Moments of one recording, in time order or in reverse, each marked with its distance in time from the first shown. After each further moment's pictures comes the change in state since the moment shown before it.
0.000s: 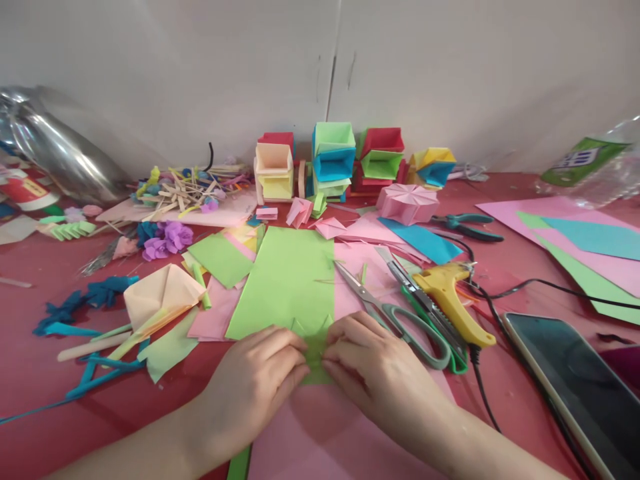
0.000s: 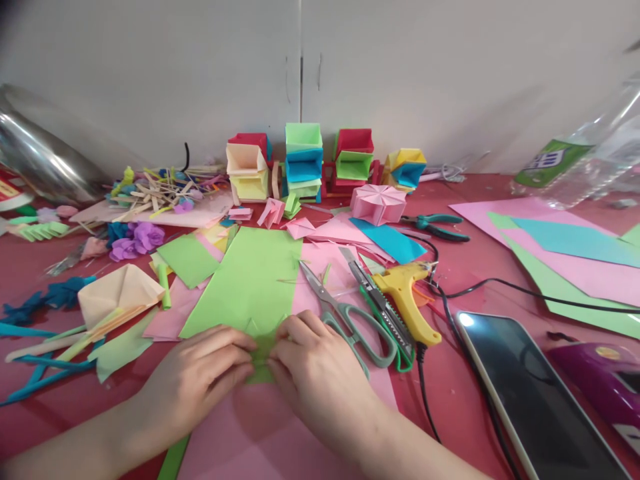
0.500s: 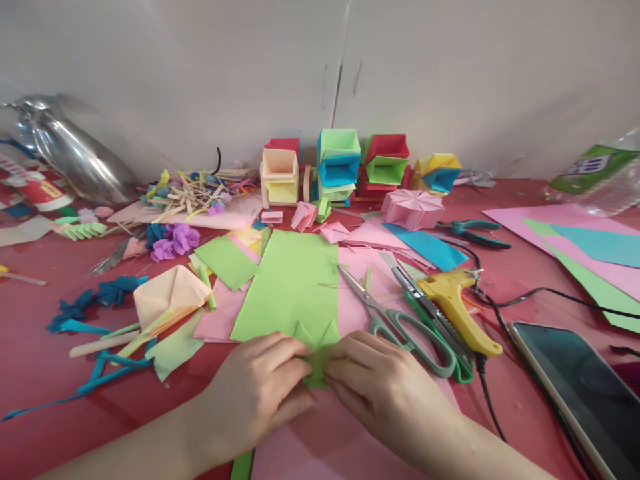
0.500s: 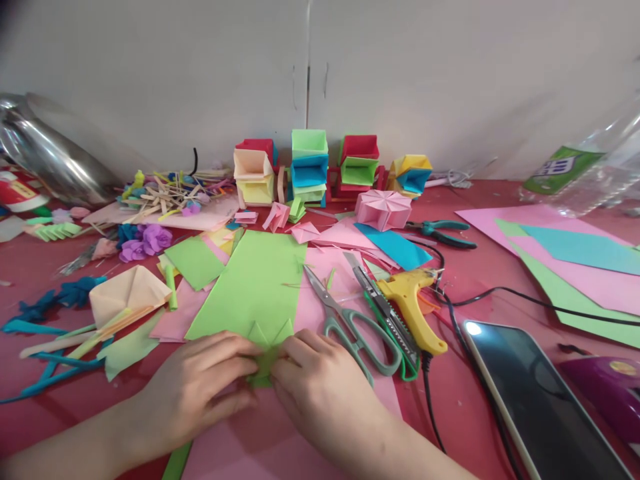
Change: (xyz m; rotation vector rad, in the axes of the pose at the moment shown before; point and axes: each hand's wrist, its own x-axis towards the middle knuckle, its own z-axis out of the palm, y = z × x) left_hand -0.001 -0.001 -0.007 0.062 -0.060 0.091; right_hand -0.006 0.000 0.003 -0.025 0.060 -0.191
